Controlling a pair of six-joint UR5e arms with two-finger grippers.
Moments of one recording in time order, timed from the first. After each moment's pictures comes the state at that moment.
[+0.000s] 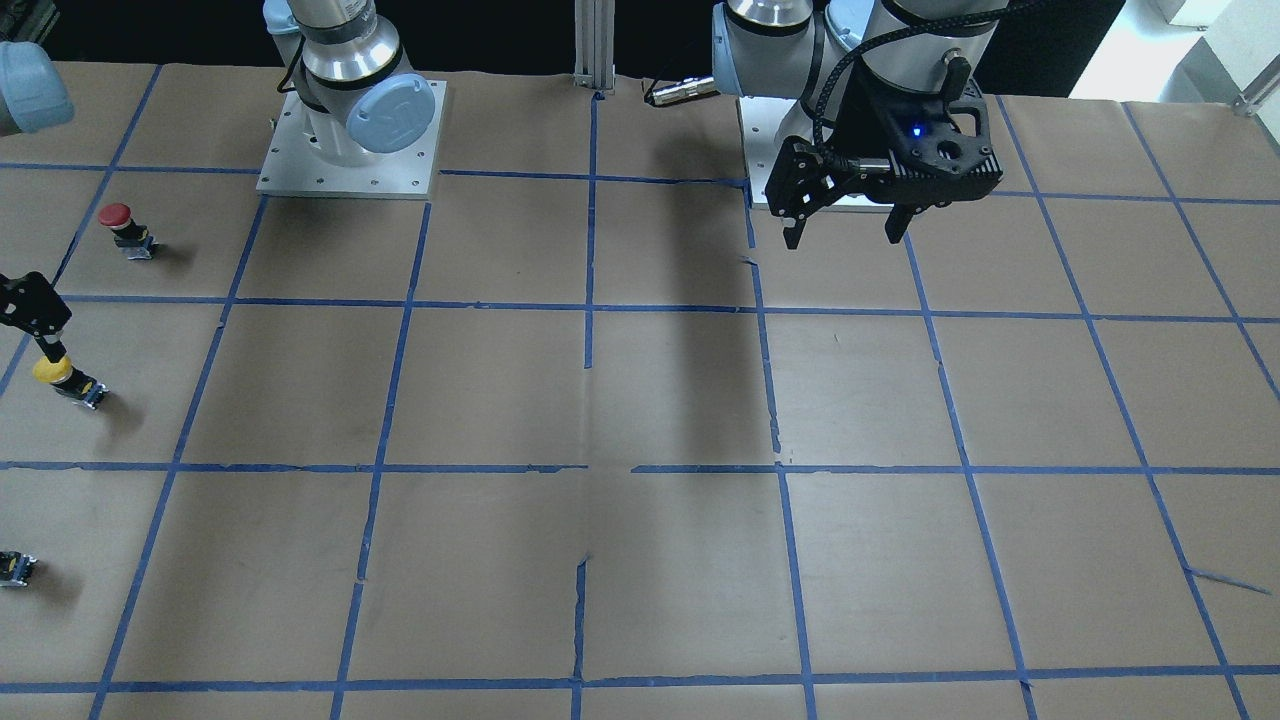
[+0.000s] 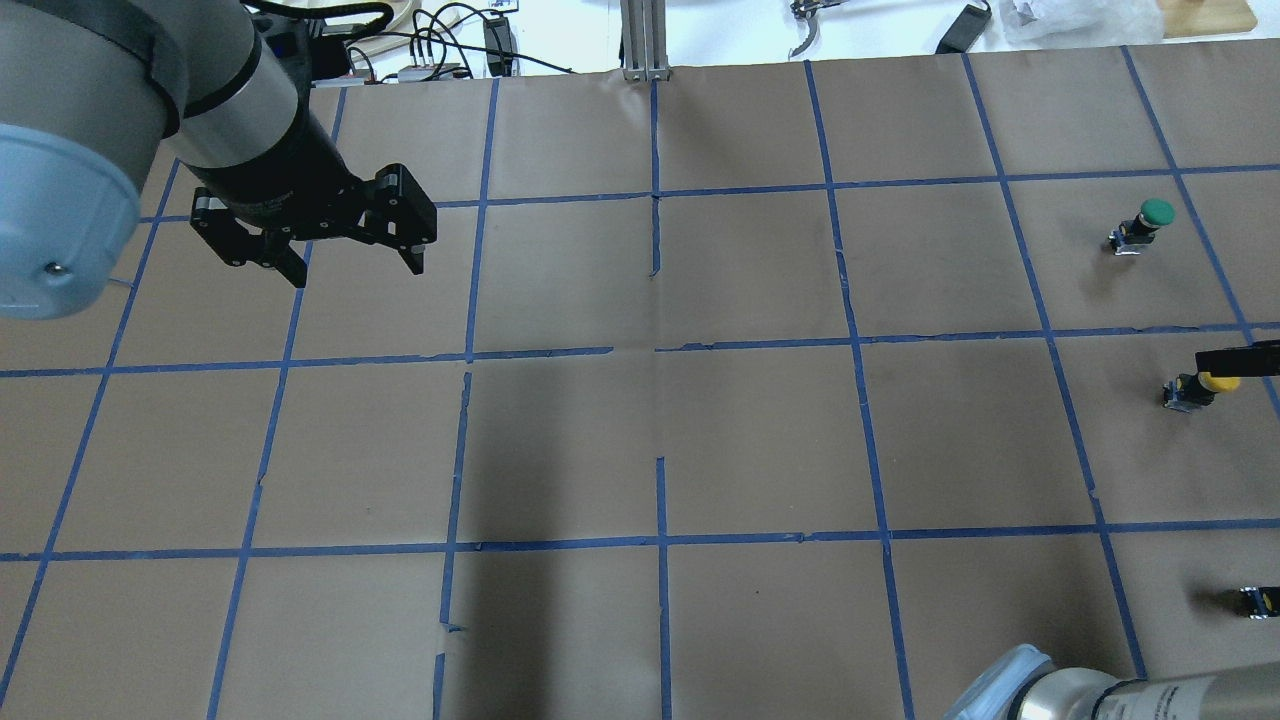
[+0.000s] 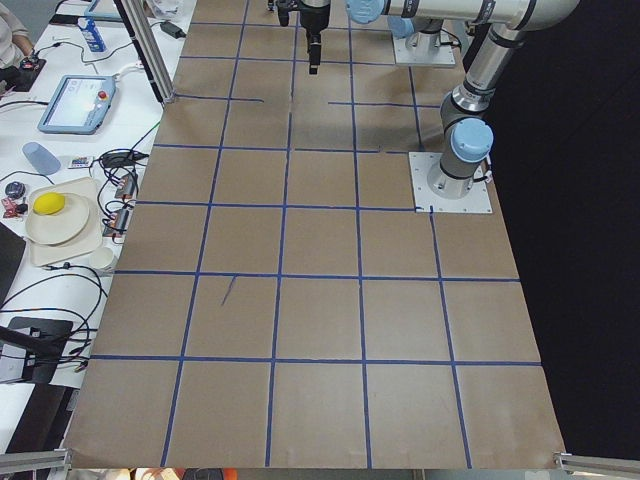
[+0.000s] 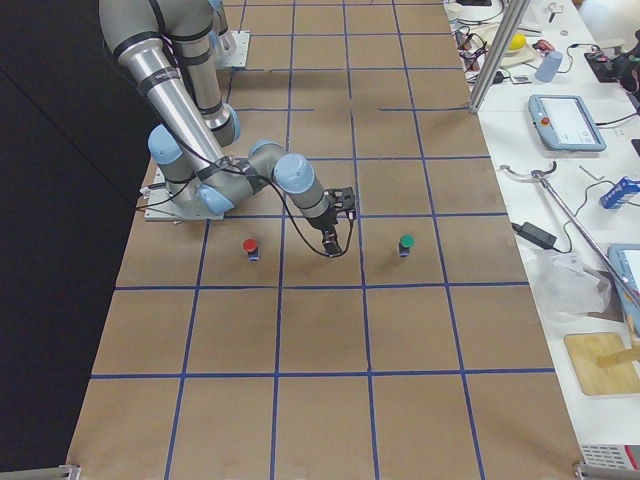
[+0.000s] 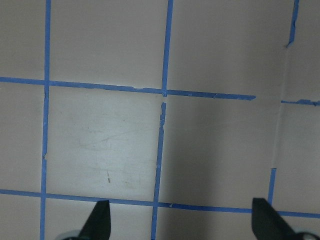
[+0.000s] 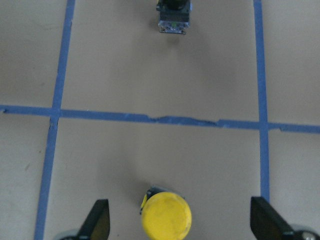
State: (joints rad) left arm -1.62 -1.51 -1.62 -1.53 1.59 -0.14; right arm 0.73 -1.49 2.13 -2.41 -1.33 -0.89
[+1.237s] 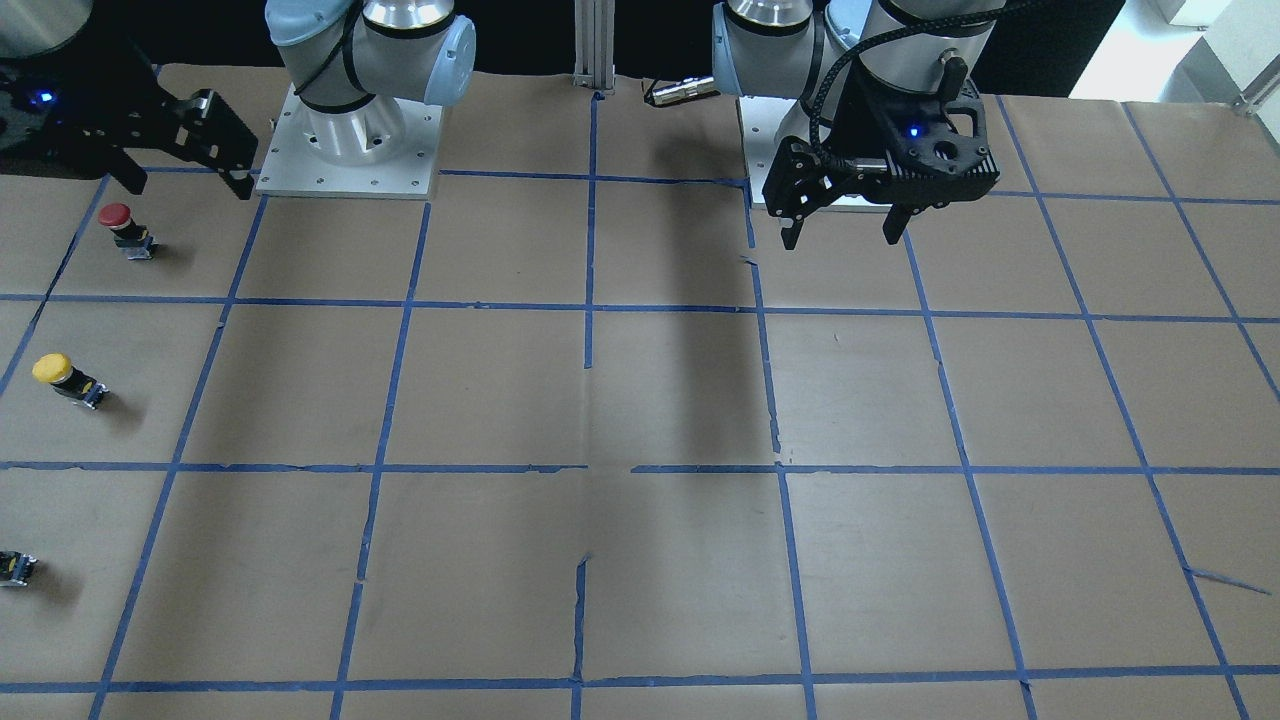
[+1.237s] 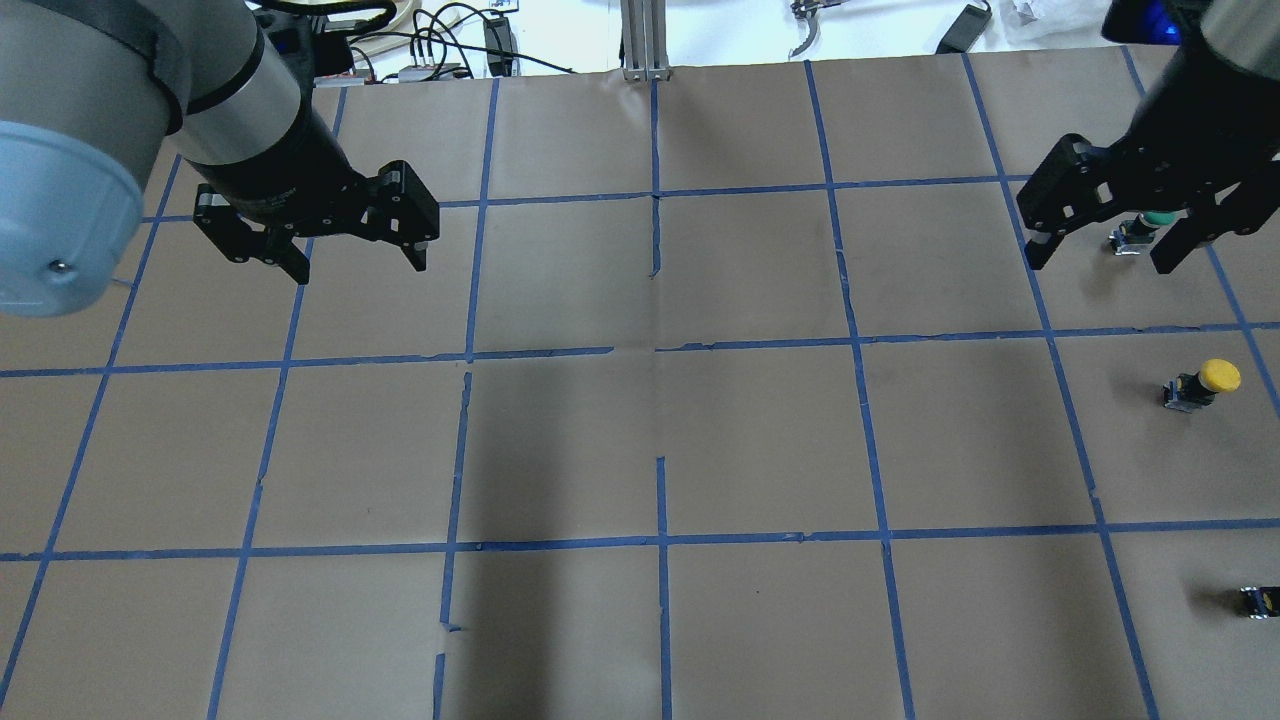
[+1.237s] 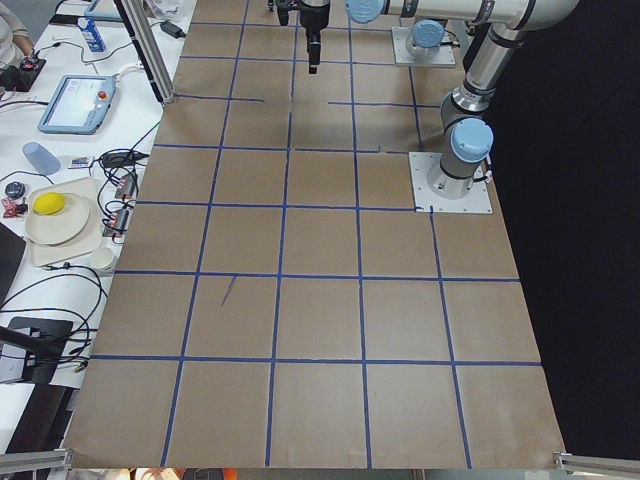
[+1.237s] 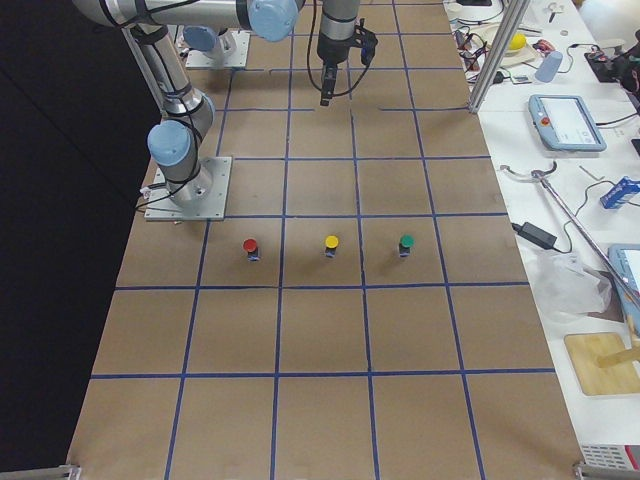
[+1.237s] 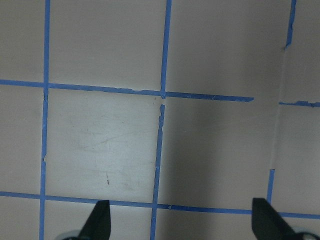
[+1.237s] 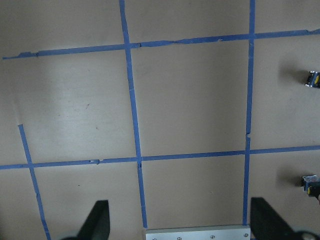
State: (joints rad) left arm -1.62 -1.51 -1.63 -1.53 1.59 -0.14; right arm 1.41 -1.66 1.56 -1.35 -1.58 -0.11
